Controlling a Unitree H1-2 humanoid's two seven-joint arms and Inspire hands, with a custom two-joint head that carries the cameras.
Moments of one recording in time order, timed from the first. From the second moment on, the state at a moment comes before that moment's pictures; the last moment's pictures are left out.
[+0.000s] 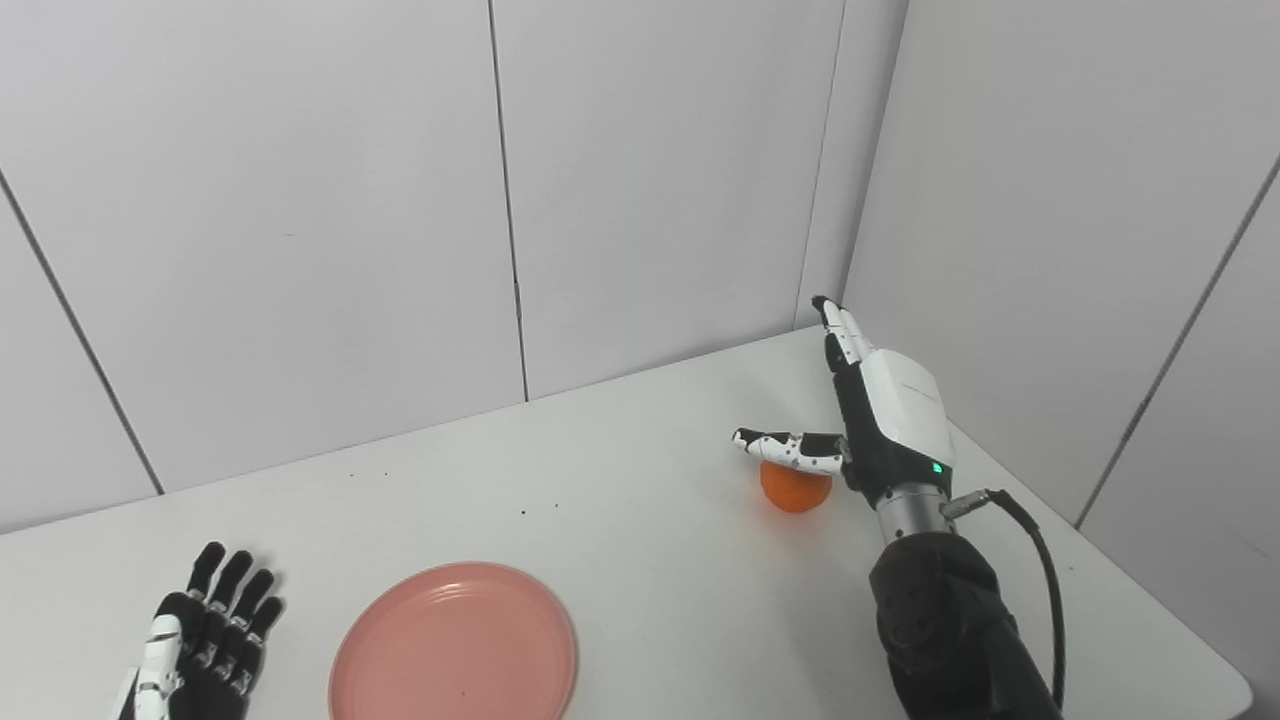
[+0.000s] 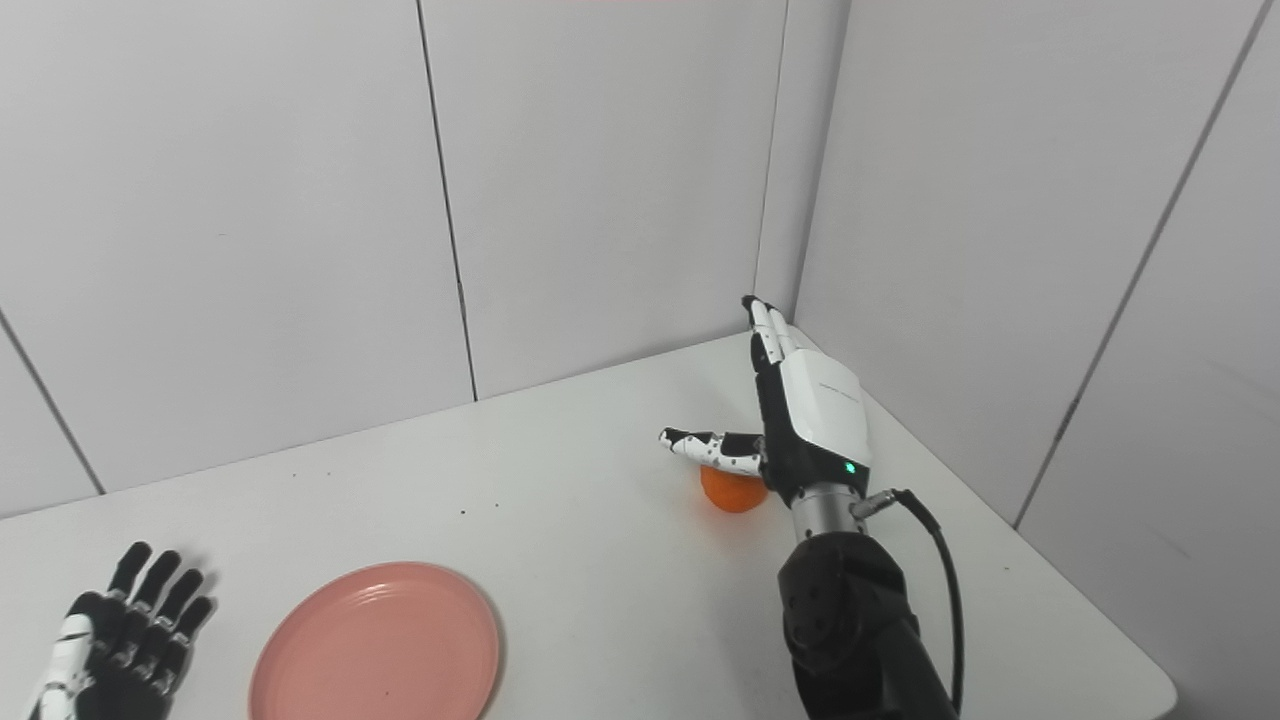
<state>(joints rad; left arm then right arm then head) -0.28 0.07 0.07 0.24 -0.37 0.10 -0.31 -0.19 -0.28 -0.17 -0.37 -0.83 0.46 0.06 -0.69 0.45</state>
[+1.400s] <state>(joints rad) -0.22 0.06 0.07 0.06 -0.39 0.26 -0.22 -0.21 -0.29 -0.21 -0.25 -0.85 0.47 0.19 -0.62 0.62</state>
